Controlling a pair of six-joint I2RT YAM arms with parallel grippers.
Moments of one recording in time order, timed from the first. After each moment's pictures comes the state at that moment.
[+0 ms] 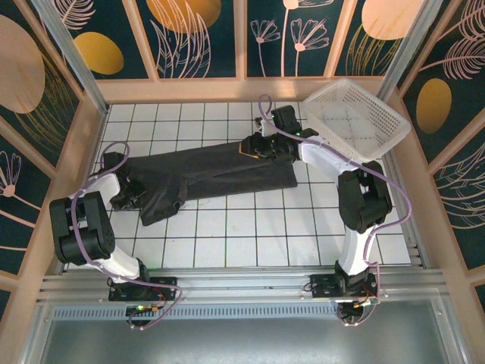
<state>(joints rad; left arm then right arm) 0.23 1.58 0.84 -0.53 0.06 -0.50 0.47 1.87 1.42 -0.34 -0.68 0.55</state>
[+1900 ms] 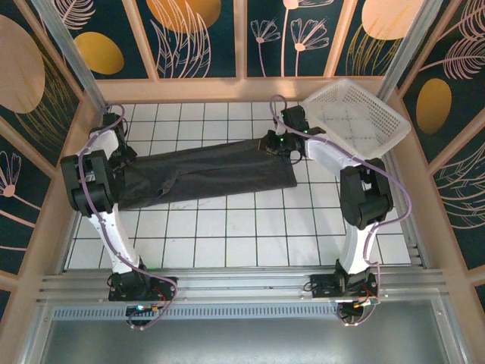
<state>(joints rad) 0.23 2.09 1.55 -0.76 -0.22 -0.57 0.38 1.91 1.44 -0.40 -0.39 0.58</state>
